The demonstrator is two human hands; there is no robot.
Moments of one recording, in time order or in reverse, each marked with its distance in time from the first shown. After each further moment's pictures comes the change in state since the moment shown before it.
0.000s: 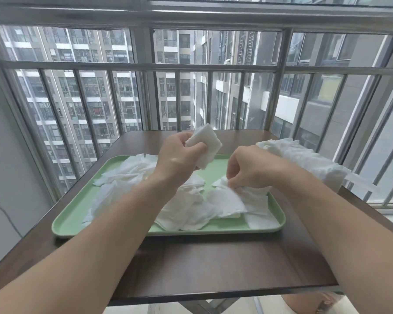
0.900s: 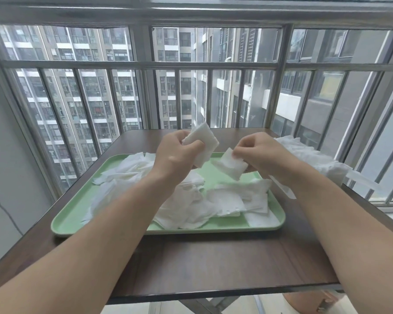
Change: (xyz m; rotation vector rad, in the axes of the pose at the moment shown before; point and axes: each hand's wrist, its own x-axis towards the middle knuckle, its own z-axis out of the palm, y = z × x) left_hand 0.005 -0.006 -0.002 -0.013 -0.005 -0.016; right_hand -0.001 0.014 -0.004 0.686 0.209 0.094
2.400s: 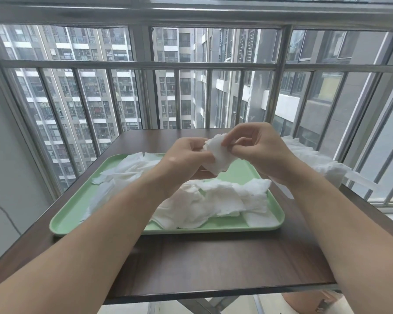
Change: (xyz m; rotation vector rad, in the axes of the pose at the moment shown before) left_hand -0.004 0.001 0.000 -0.120 -0.406 -0.071; right_hand -0.005 -0.004 0.002 0.199 0.007 -0.412
